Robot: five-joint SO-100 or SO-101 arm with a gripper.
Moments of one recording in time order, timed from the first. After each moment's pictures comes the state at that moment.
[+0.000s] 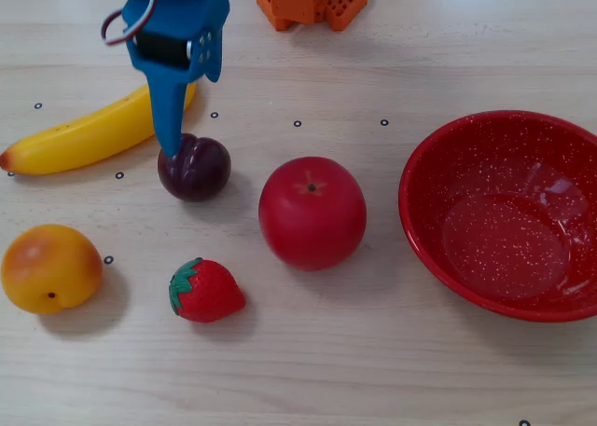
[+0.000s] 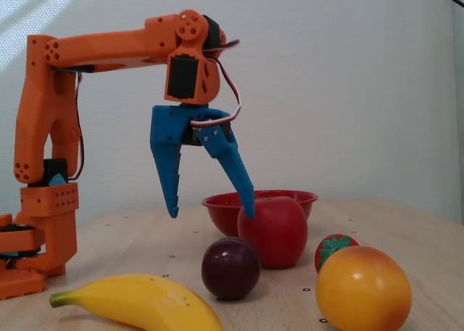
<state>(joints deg) -19.4 74.0 72.8 100.3 12.1</state>
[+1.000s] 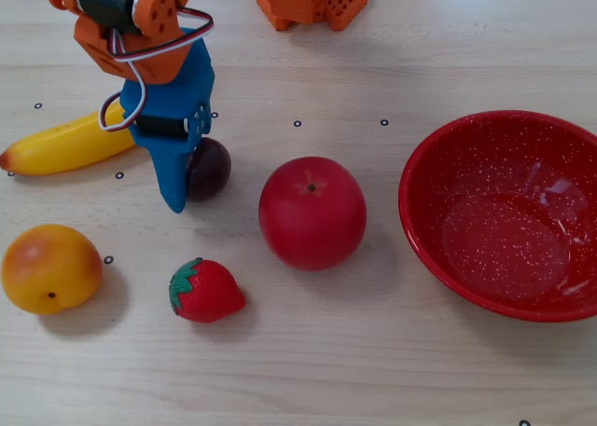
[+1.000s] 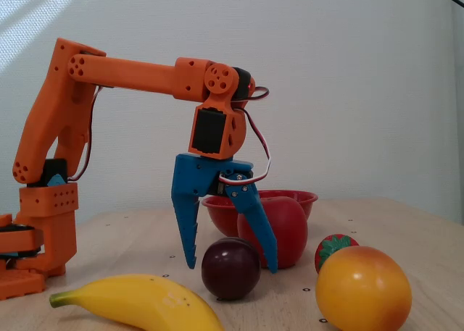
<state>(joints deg) -21.4 59.7 70.0 91.1 20.7</state>
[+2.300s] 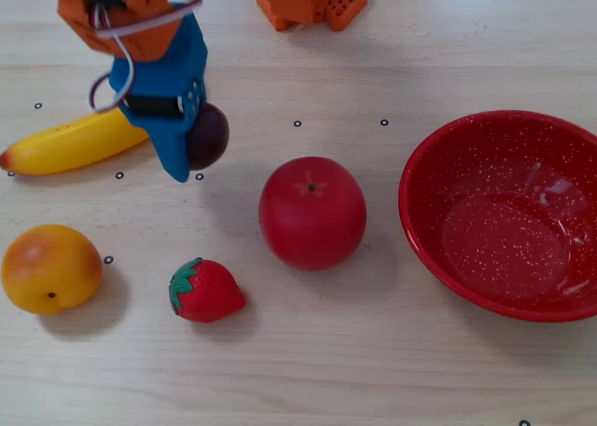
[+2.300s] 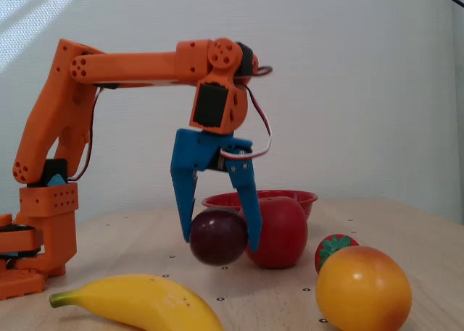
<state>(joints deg) -21.4 60.7 59.5 102.1 22.9</state>
